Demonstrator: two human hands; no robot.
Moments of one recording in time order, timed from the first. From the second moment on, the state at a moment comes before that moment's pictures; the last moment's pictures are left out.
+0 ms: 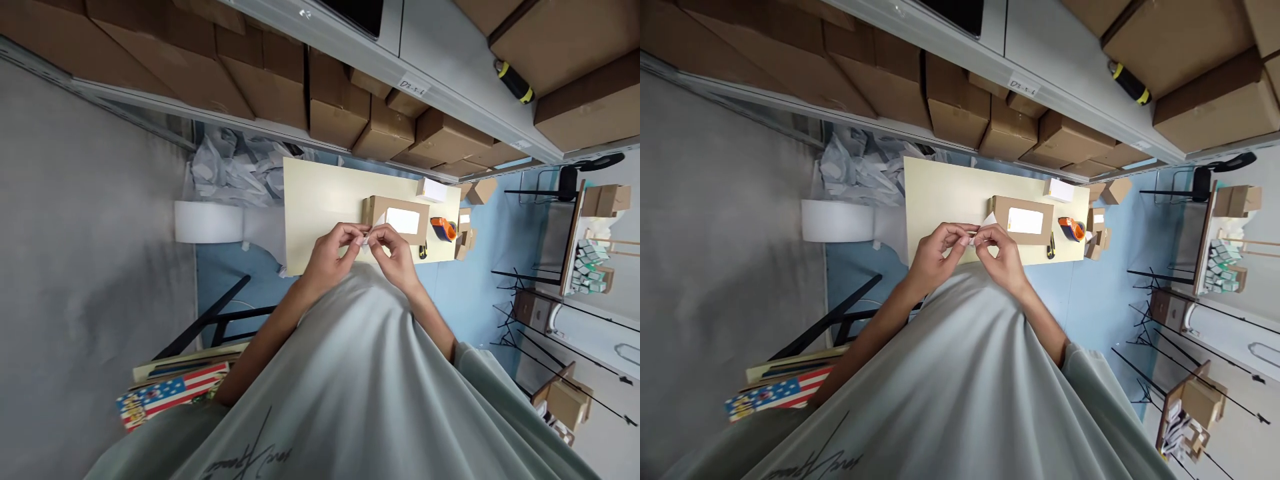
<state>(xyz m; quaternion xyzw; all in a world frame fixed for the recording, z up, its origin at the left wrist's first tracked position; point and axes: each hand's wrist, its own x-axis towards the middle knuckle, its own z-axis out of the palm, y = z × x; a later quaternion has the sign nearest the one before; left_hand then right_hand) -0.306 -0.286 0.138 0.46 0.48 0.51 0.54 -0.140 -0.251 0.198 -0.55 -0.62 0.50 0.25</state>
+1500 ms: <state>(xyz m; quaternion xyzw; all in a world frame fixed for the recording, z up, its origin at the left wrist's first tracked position) -0.240 -0.325 0.156 0.56 0.60 0.48 0.31 -0.041 -0.206 0.181 -0.51 -0.45 0.71 0.21</state>
